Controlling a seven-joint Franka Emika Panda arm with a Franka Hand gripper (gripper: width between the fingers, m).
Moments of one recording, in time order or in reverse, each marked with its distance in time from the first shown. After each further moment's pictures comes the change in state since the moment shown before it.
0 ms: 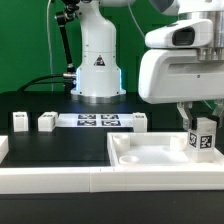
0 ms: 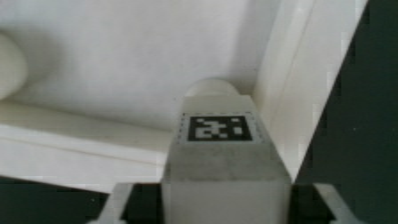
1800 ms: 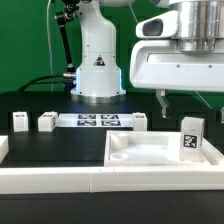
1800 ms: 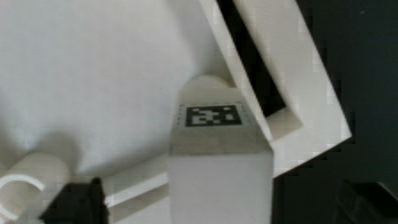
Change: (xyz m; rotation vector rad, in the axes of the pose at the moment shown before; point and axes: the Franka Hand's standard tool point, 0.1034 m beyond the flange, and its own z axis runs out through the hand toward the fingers) arm -0.012 0.007 -0.019 -0.016 0.009 0.555
